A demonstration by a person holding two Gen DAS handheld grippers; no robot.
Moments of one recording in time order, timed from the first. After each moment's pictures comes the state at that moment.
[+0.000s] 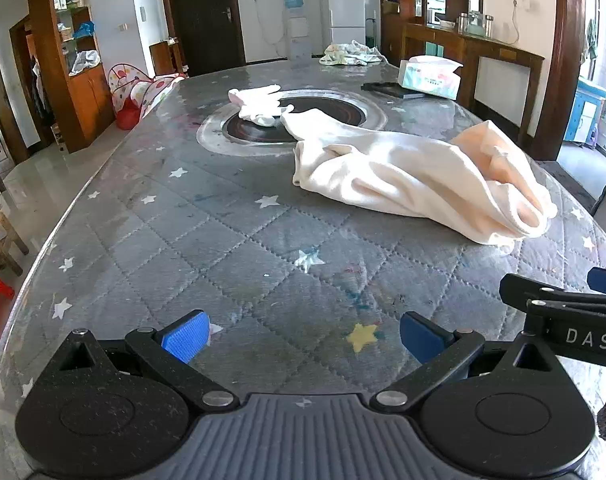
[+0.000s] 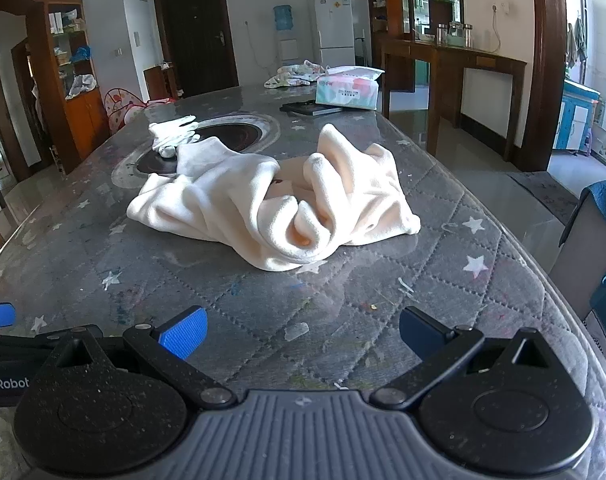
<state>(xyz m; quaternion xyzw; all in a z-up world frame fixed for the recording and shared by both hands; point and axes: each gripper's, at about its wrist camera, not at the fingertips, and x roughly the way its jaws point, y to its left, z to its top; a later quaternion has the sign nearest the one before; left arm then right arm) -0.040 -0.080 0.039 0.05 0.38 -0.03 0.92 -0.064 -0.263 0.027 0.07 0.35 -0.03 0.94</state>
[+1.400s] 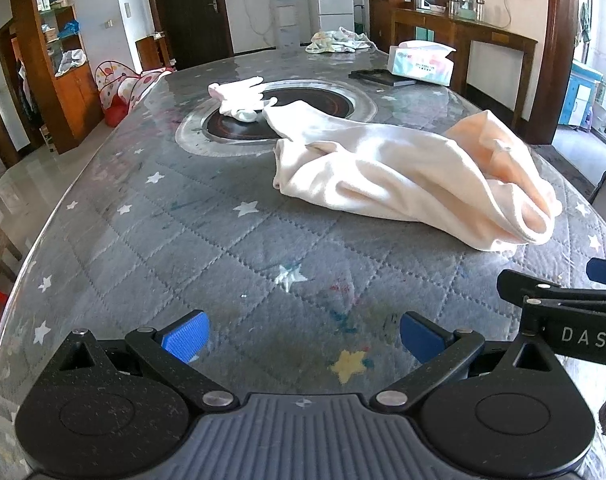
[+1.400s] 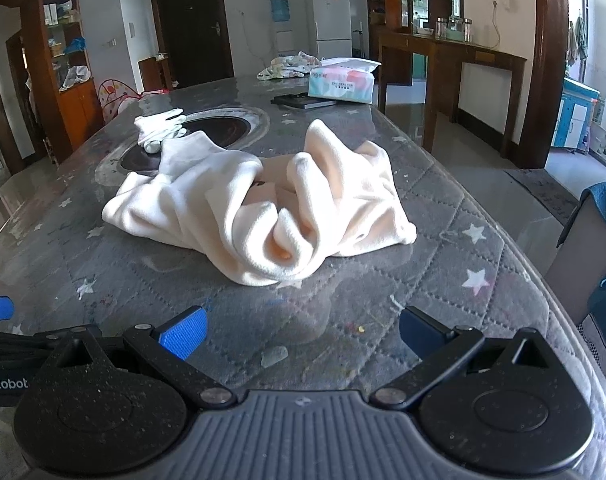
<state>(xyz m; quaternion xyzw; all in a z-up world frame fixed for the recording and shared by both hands) -0.010 -0.094 0.035 0.07 0.40 -0.04 0.91 -0.037 -0.274 0.022 0.06 0.36 -0.04 0.93</state>
